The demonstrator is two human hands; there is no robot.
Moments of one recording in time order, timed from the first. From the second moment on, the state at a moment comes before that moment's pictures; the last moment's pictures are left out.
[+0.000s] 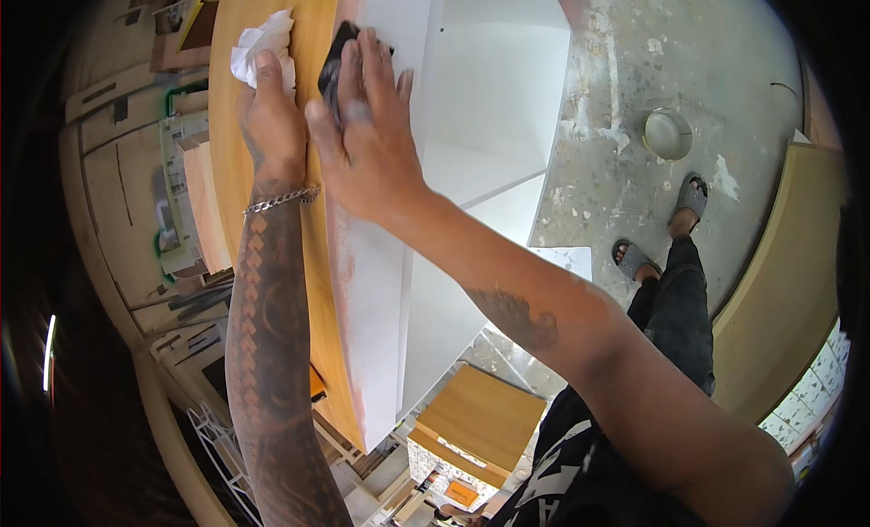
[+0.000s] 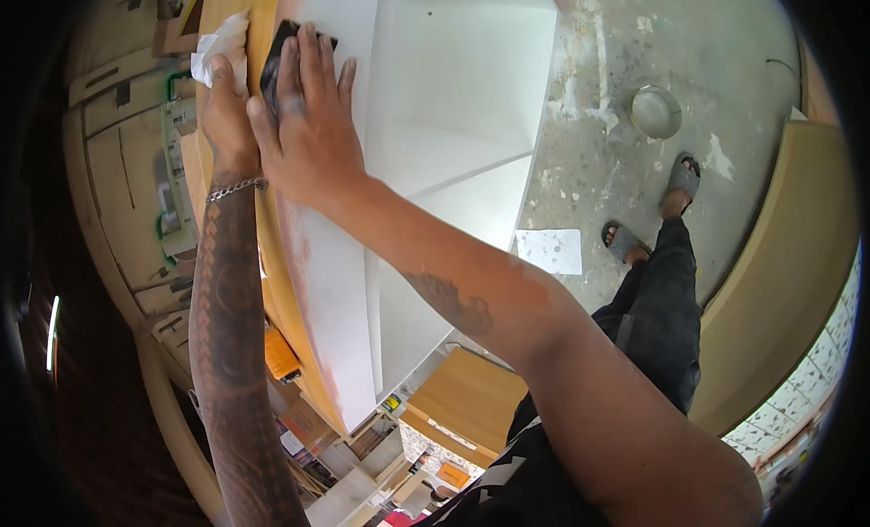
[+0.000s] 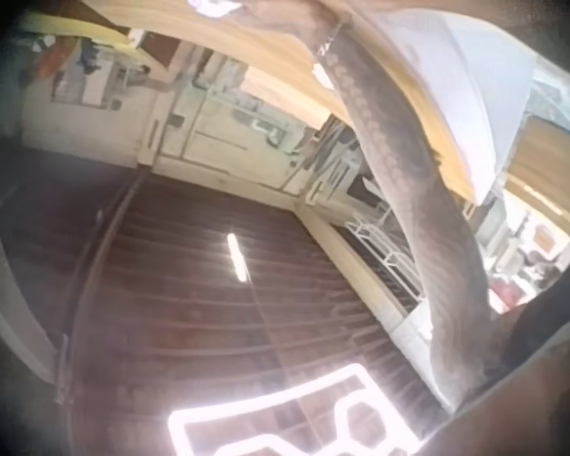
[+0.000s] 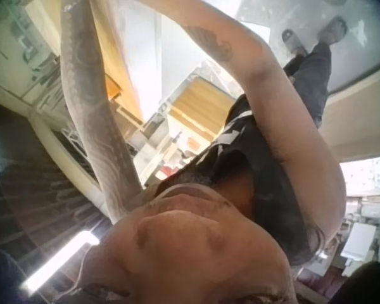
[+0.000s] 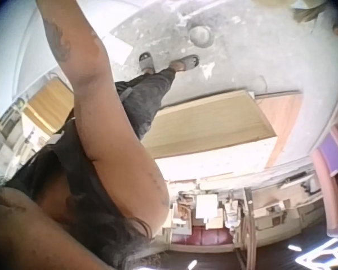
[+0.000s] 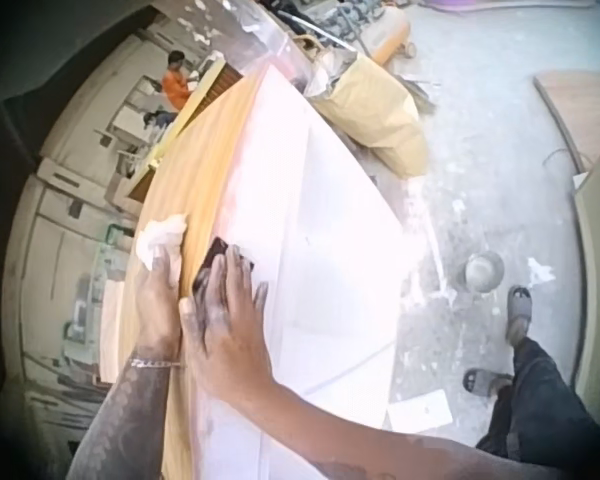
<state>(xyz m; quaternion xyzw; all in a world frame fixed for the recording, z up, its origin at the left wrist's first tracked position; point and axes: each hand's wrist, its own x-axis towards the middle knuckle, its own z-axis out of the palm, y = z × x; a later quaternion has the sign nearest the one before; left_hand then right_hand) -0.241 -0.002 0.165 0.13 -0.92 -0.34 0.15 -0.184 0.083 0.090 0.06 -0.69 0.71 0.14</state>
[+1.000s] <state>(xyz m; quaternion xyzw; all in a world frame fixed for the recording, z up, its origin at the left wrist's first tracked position) -0.239 -0.023 0.163 0.10 -0.91 -0.38 0.17 -0.314 0.130 0.104 0.03 -0.66 0.73 0.19</state>
